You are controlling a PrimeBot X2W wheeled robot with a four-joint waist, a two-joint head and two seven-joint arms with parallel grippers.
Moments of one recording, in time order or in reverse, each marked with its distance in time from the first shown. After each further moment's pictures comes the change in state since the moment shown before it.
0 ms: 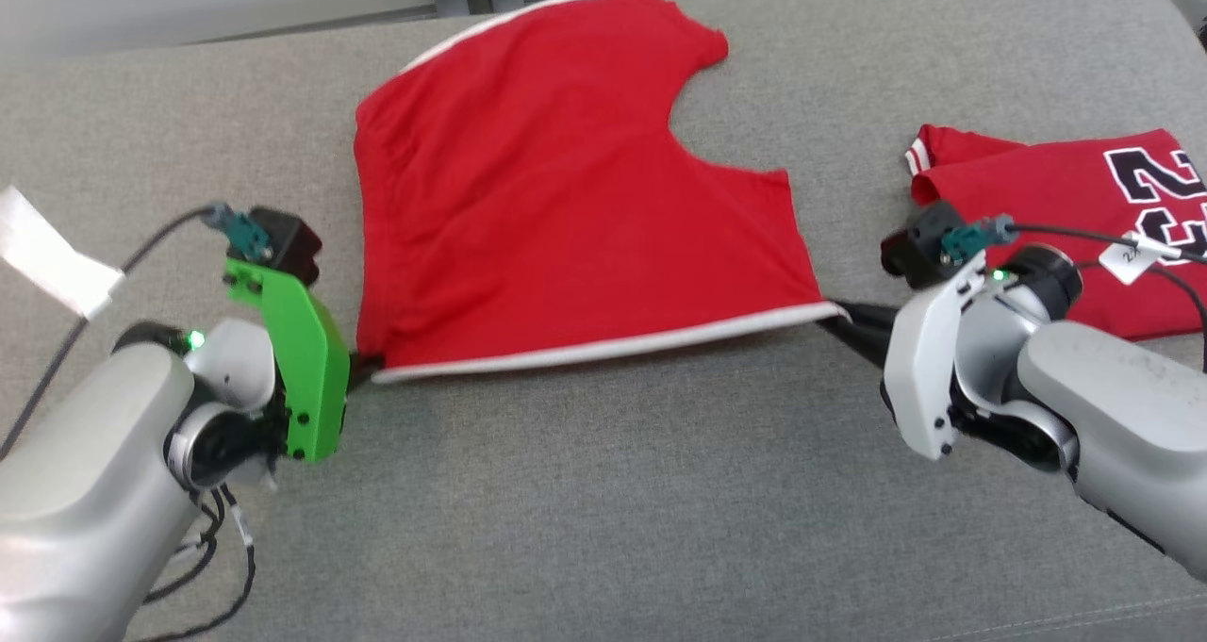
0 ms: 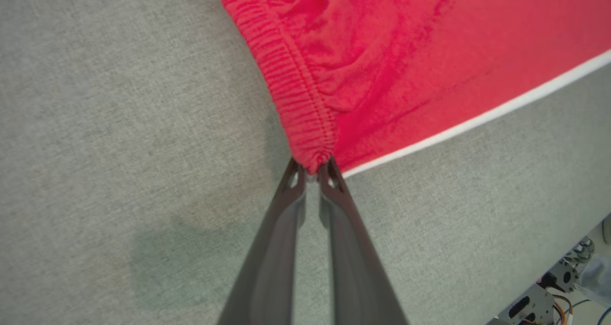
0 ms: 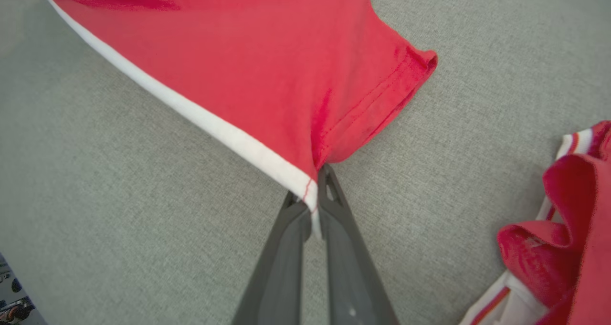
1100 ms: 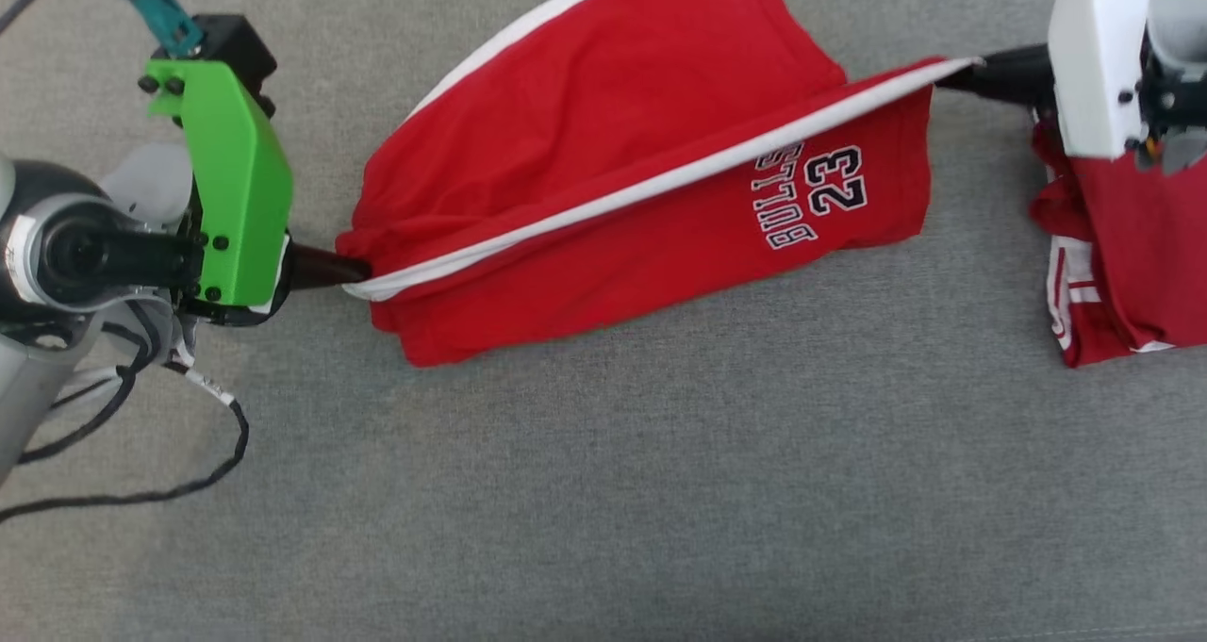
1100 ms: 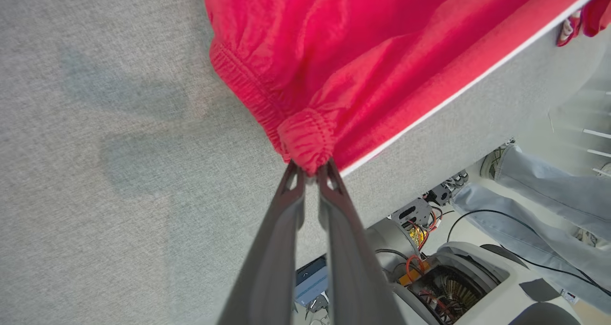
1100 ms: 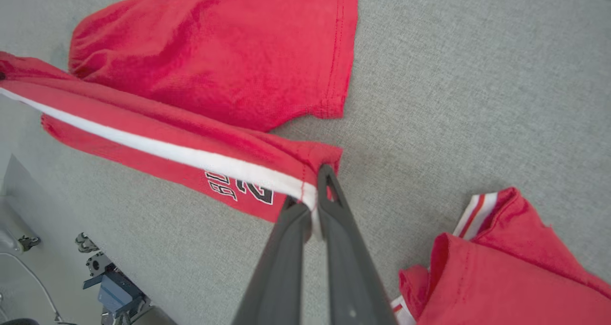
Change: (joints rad) left arm -0.222 0.140 0.108 -0.396 -0.313 0.295 0.599; right arm -0.268 -0.087 -0.434 -0.144 0.189 0.000 0.825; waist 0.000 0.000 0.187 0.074
